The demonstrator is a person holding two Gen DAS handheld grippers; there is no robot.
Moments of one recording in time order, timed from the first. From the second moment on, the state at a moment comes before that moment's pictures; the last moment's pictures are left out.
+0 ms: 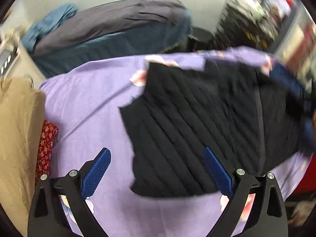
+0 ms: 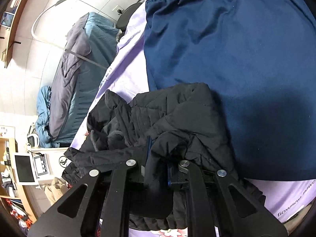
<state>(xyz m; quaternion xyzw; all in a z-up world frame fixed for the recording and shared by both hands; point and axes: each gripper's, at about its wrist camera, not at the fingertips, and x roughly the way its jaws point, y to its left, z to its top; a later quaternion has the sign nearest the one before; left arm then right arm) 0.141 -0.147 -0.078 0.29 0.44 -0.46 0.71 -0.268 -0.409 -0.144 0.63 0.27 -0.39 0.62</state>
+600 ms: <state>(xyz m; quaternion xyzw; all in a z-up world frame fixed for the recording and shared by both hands) 0.067 -0.166 -0.105 0.34 0.44 -0.46 0.69 -0.267 -0.369 -0.074 0.56 0.25 -0.40 0.69</state>
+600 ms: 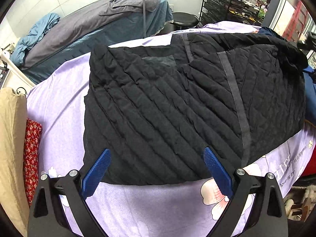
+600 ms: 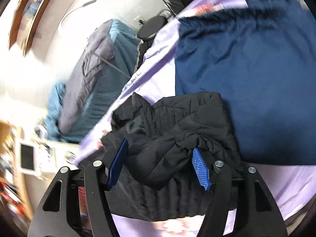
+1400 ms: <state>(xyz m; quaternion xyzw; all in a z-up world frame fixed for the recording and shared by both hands) 0.032 -0.172 -0.139 0.38 0.44 -0.46 0.67 -0.213 -0.250 -0.075 0.27 0.45 -0.38 0.76</state>
